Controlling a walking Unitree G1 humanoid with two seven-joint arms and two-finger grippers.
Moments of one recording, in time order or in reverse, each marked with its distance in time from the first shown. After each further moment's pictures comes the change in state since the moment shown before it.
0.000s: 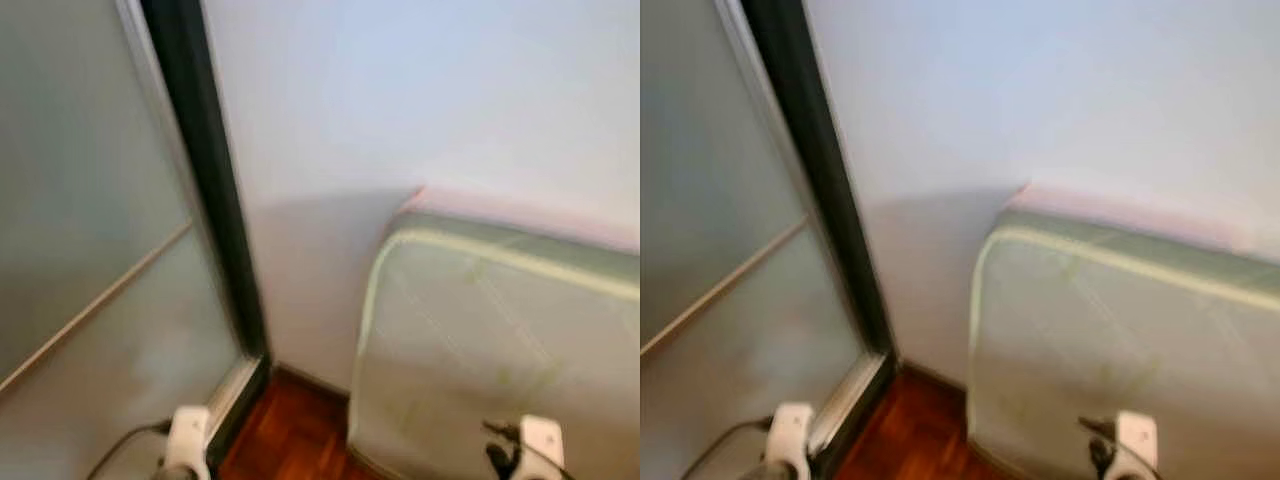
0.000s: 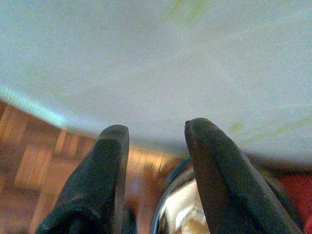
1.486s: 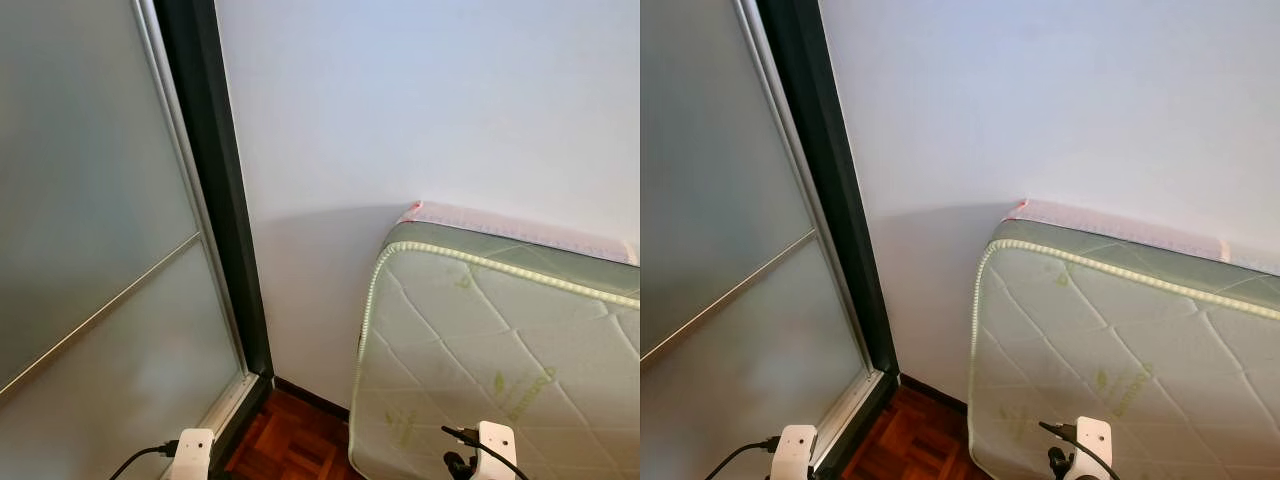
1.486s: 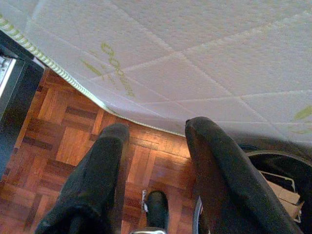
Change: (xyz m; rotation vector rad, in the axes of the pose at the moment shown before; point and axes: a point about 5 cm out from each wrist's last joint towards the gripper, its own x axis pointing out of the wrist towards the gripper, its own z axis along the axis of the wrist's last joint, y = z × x) left arm -0.003 -0.008 -0.024 -0.019 0.083 -0.030; right arm 0.006 0.046 -0.010 0.012 0.075 0.079
